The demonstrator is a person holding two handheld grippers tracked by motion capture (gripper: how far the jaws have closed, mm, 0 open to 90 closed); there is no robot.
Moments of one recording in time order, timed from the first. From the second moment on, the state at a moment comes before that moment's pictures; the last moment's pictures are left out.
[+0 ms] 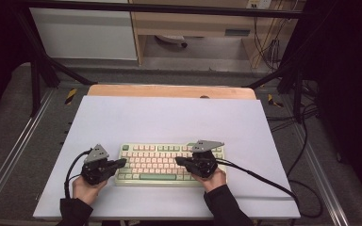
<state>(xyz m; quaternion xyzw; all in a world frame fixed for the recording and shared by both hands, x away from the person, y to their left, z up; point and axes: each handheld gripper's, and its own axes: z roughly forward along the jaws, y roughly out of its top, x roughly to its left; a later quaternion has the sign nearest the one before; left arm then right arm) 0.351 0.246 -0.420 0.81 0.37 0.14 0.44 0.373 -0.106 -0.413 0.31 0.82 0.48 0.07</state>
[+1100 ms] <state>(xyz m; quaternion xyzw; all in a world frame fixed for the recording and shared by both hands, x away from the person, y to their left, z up) 0.351 0.246 -0.420 0.81 0.37 0.14 0.44 0.393 -0.077 -0.433 0.32 0.84 0.44 0.08</state>
